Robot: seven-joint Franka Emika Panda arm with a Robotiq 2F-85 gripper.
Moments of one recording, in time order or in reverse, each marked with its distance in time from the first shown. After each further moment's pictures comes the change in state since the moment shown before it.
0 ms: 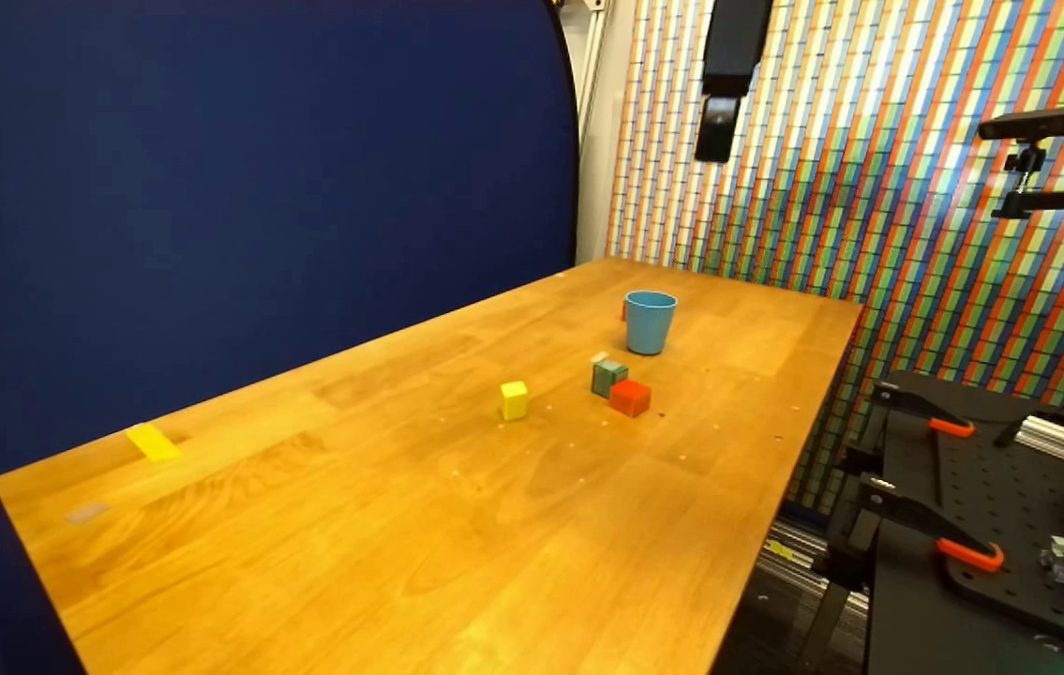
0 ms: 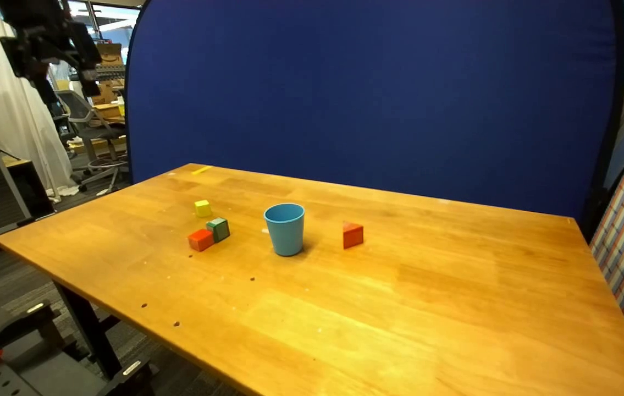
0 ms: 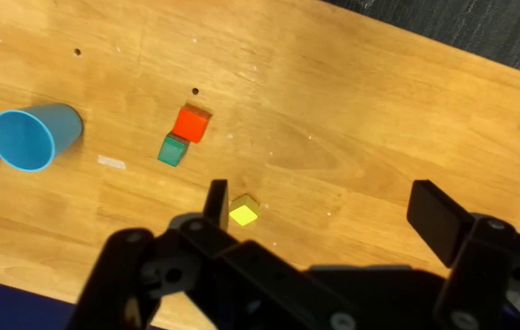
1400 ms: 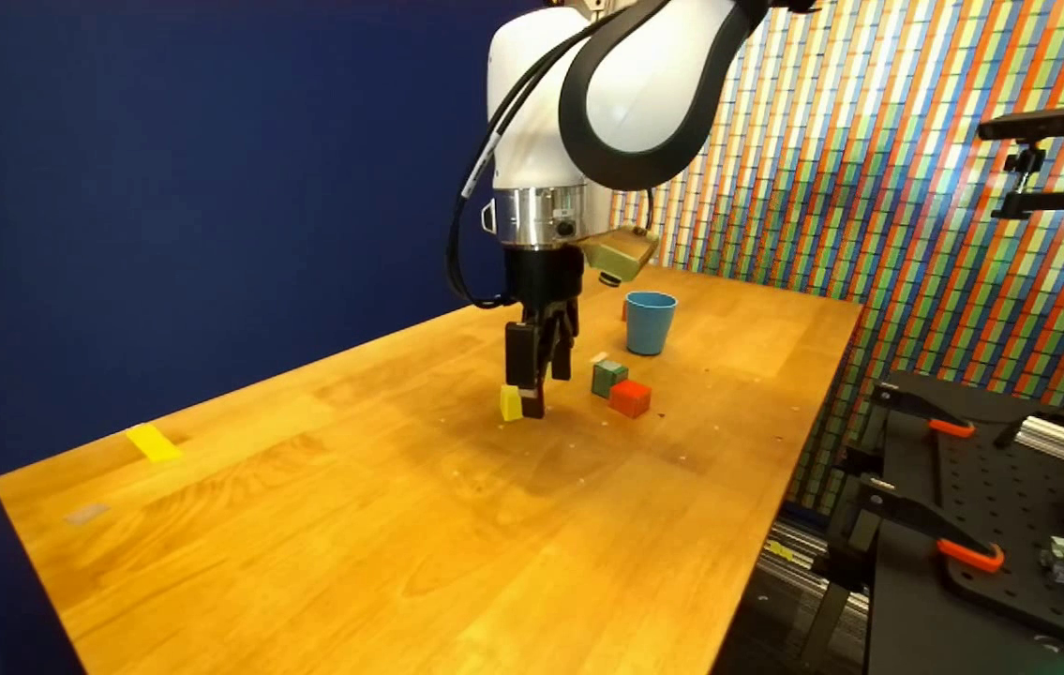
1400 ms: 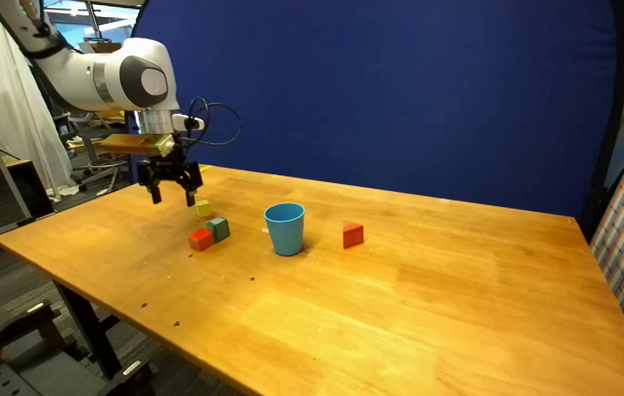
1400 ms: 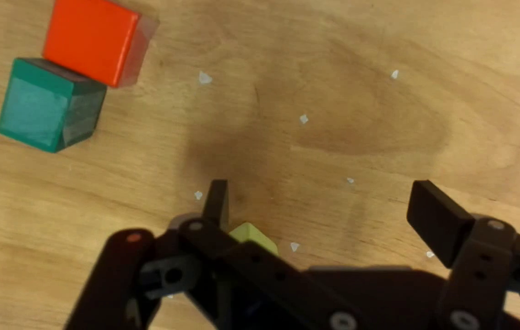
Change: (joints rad) arm 0.019 0.853 -0.145 0.344 -0.110 0.386 -0.027
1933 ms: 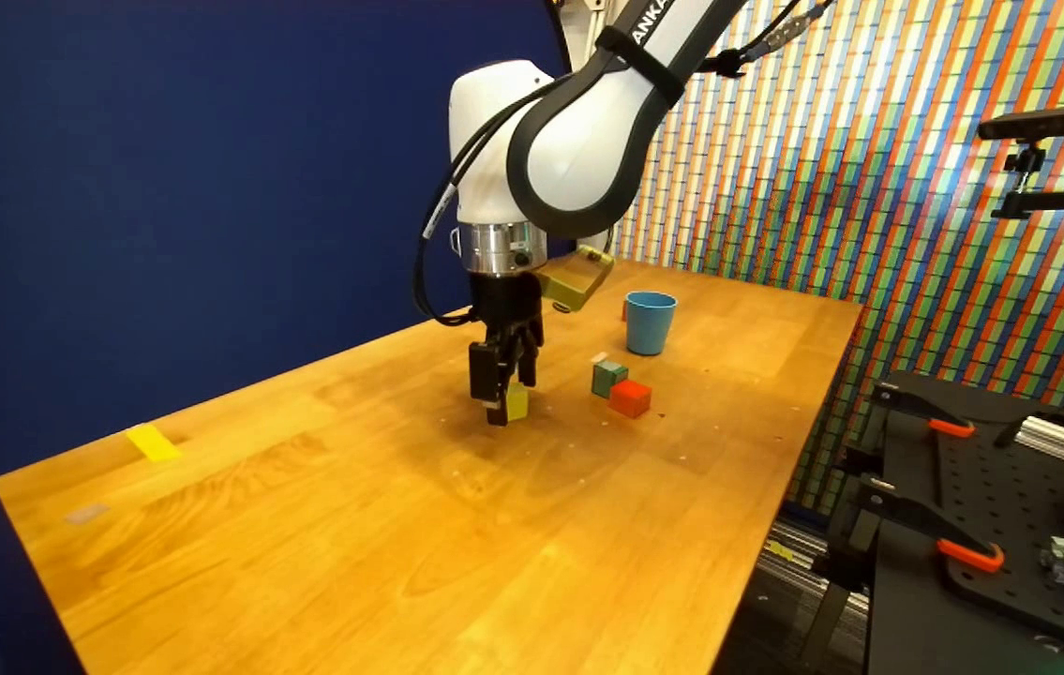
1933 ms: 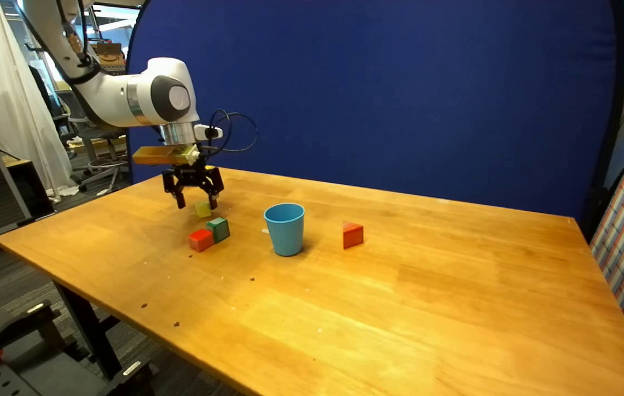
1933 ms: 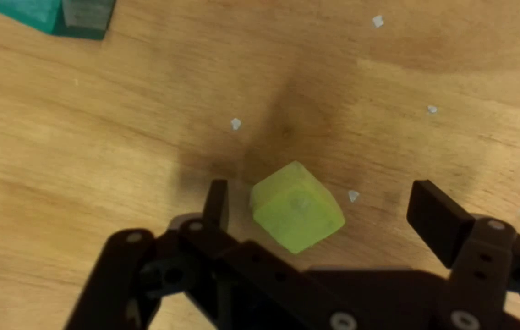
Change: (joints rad) arm 0.048 0.162 -0.077 0.185 -0.048 -0.001 0.001
